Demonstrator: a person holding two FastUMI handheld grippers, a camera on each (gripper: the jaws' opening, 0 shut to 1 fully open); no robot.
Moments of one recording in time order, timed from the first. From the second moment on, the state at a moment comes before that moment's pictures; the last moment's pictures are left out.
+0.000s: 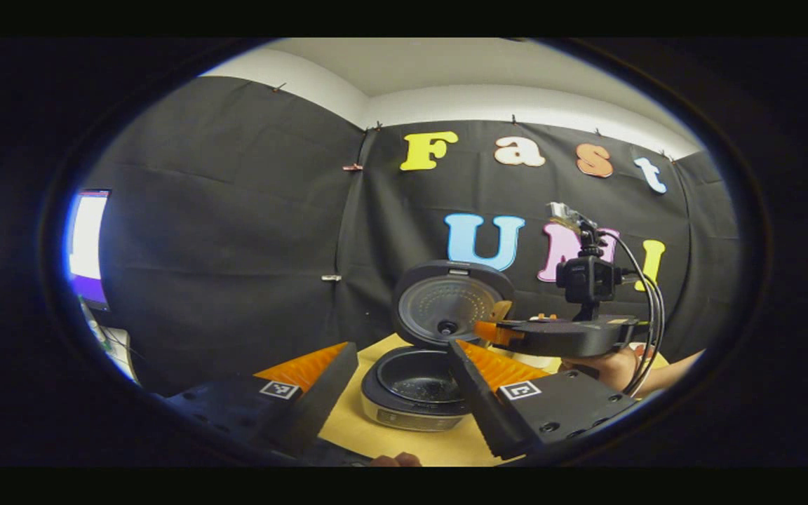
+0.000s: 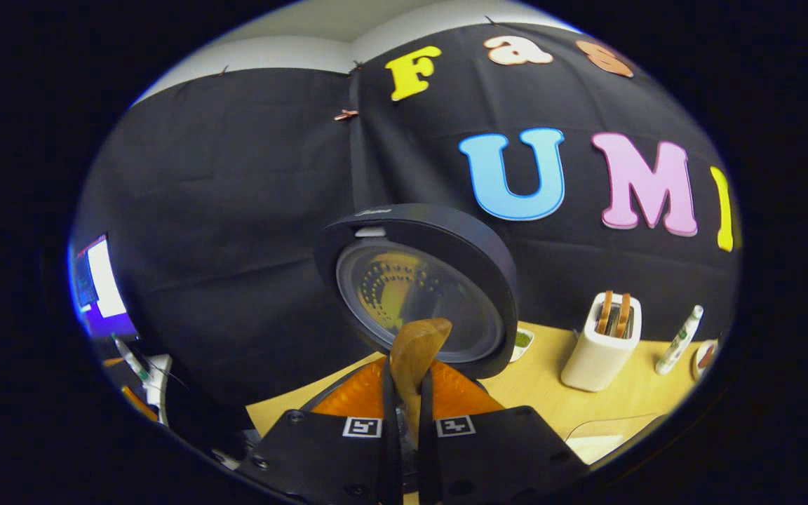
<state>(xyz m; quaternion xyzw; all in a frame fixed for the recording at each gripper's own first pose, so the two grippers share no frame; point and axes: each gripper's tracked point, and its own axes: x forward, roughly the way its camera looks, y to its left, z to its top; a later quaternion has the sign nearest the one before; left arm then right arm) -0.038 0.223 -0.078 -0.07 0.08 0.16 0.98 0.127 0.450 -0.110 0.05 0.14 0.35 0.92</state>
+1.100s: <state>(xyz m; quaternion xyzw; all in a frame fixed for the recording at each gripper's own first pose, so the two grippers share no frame) -0.025 0.183 -0.057 -0.04 0.07 0.12 0.99 0.131 0.376 -0.076 0.17 0.12 0.30 0.93</state>
